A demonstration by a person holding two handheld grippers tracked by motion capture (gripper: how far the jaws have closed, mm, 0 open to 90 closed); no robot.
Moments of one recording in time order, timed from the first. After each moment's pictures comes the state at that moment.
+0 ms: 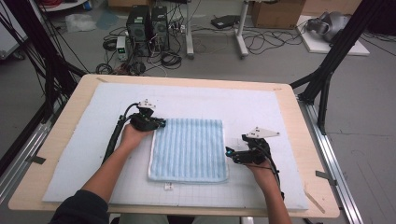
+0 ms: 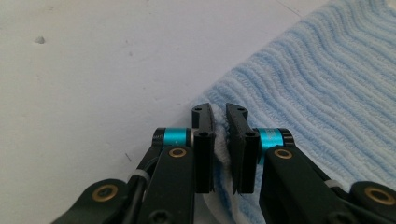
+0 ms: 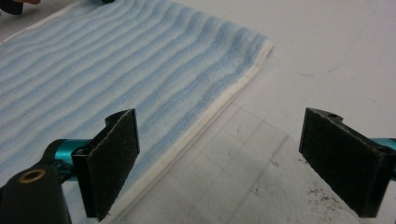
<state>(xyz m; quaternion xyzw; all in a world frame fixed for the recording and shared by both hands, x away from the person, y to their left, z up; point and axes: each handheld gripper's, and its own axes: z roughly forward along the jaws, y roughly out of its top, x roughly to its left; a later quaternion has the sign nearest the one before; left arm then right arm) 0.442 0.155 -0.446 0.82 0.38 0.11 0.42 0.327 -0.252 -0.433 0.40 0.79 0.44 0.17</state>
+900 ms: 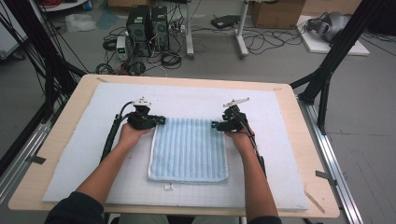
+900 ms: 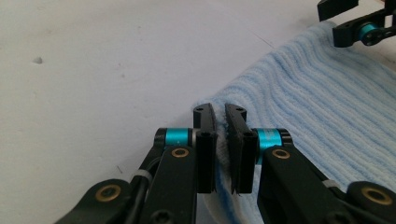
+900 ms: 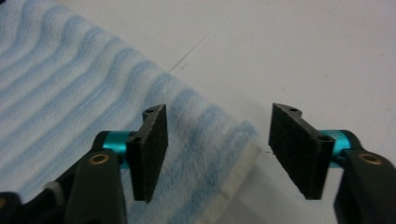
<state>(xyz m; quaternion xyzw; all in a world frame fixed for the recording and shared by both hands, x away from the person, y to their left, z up) 0.439 0.162 -0.437 0.79 0.38 0.09 0.47 0.445 -0.199 -0.433 0.42 0.82 0.37 0.14</state>
